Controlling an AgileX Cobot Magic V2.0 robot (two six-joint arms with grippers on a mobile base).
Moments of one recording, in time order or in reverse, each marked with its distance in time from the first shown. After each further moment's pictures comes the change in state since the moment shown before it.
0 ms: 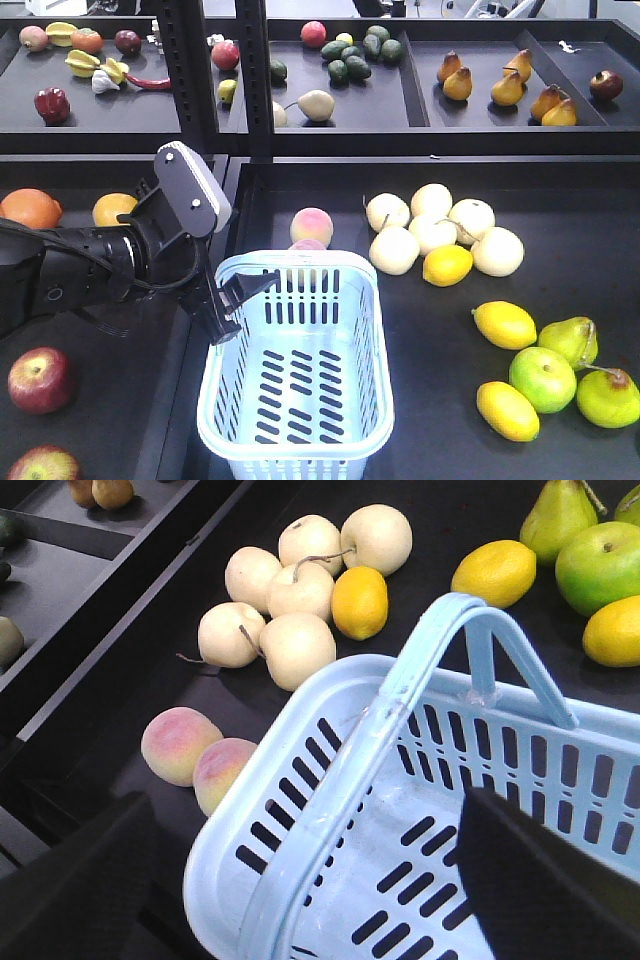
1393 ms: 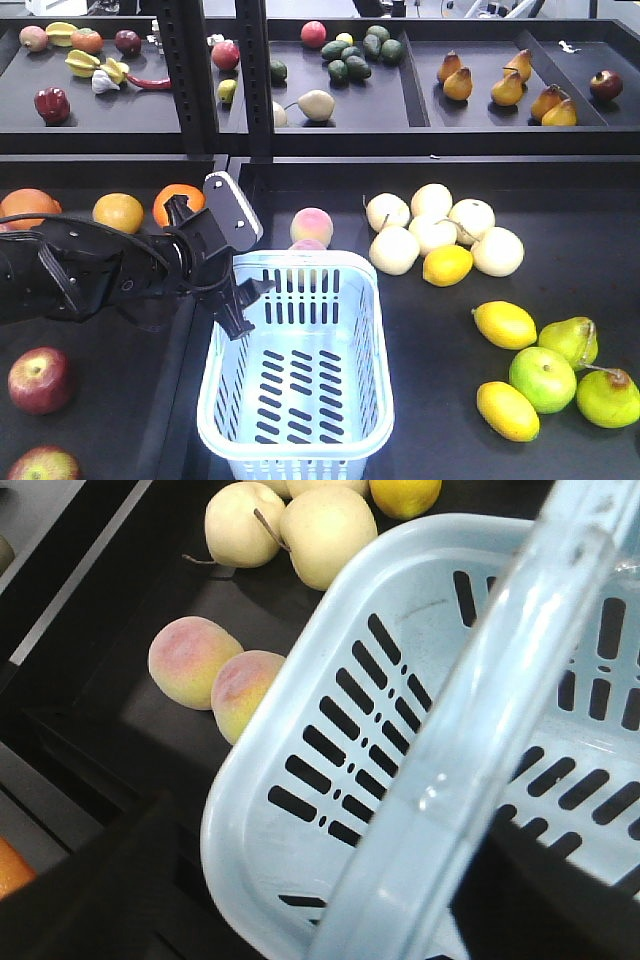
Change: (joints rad) left arm 0.000 0.250 -0.102 0.000 0.122 0.097; right arm 0.000 0.000 0.000 0.000 0.000 0.000
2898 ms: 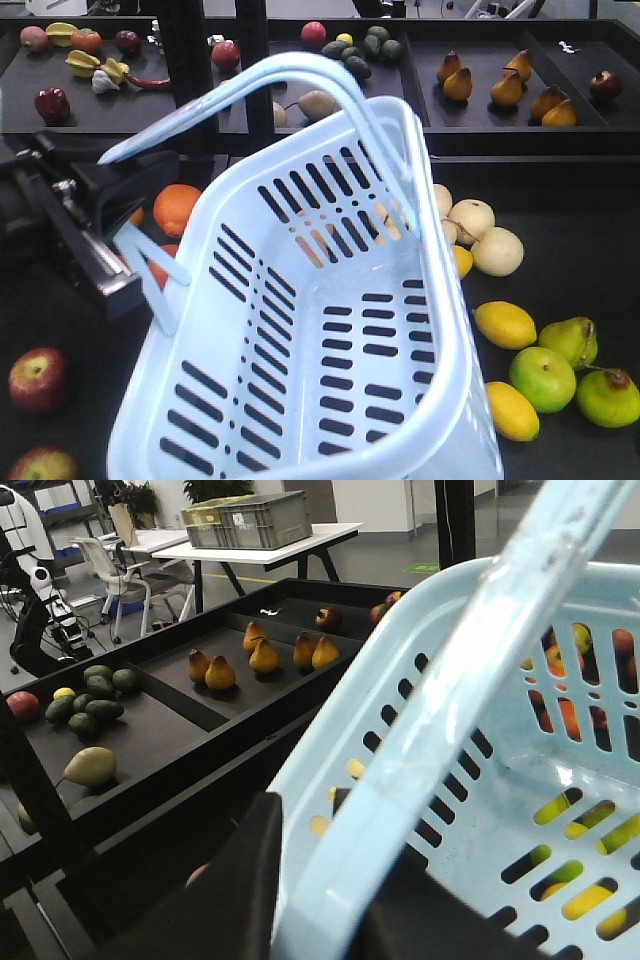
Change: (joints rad) left arm 0.000 -0.761 0.203 0.000 -0.101 -0.468; right arm 0.000 0.000 0.000 0.000 0.000 0.000
